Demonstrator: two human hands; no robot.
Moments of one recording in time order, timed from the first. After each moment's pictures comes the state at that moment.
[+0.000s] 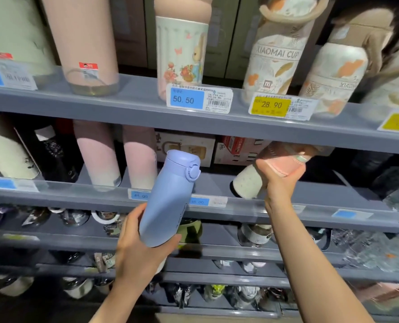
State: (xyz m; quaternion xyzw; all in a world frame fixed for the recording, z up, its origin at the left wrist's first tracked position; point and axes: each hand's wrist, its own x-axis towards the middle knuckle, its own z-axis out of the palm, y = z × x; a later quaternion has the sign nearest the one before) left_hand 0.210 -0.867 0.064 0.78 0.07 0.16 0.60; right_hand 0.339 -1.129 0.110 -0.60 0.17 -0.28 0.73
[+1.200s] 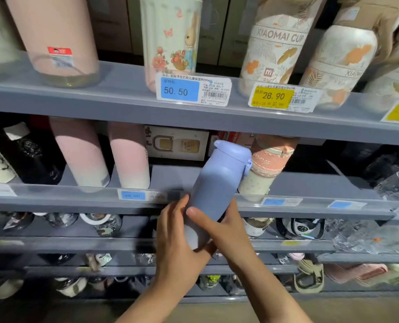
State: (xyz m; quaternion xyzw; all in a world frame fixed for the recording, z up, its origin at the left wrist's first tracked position) left_hand 0.224 -0.925 0.060 0.85 -0.06 0.21 0.49; right_hand 0.236 -1.031 0.110 -0.71 0.03 0.02 0.70
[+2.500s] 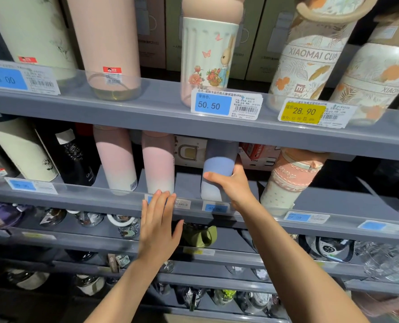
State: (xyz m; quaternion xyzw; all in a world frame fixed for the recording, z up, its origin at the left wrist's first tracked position) left_hand 0.294 -0.841 -0.003 0.94 -0.09 0.29 0.17; right_hand 0.361 -1.019 0.111 -0.75 0.06 0.00 0.66
